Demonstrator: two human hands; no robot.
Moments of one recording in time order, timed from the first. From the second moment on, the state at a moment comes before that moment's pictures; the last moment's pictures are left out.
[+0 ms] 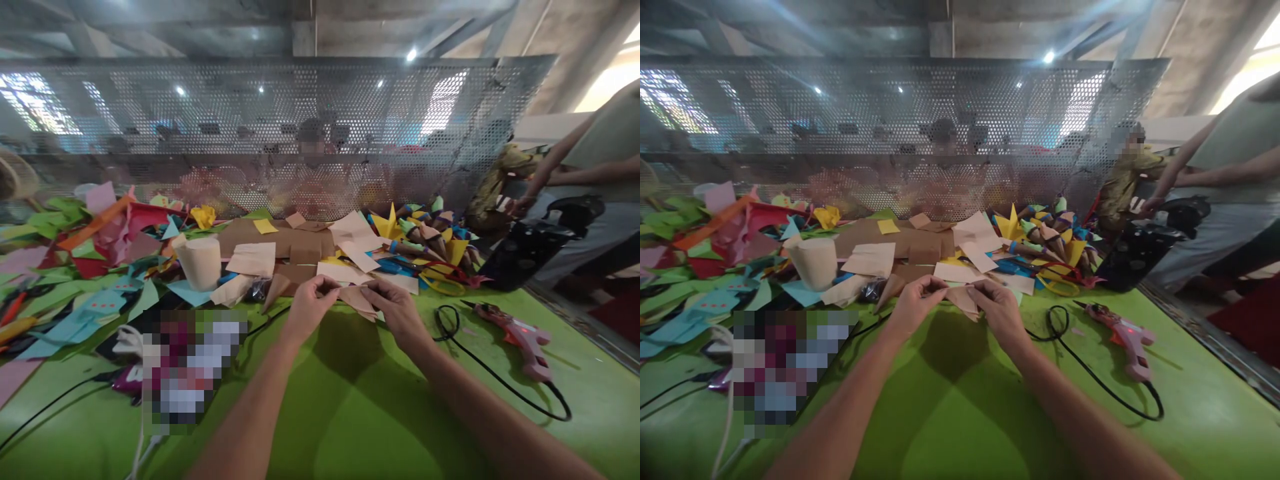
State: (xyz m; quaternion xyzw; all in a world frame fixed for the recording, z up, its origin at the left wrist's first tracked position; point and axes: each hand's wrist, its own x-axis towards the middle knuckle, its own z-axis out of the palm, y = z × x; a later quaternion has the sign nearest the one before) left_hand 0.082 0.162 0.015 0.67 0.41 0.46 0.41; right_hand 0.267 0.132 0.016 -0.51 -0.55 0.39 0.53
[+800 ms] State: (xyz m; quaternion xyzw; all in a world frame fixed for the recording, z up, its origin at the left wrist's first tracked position) left_hand 0.078 0.170 0.013 0.64 0.42 0.48 0.42; right_hand 0.270 0.135 0.014 -0.51 -0.53 0.38 0.56
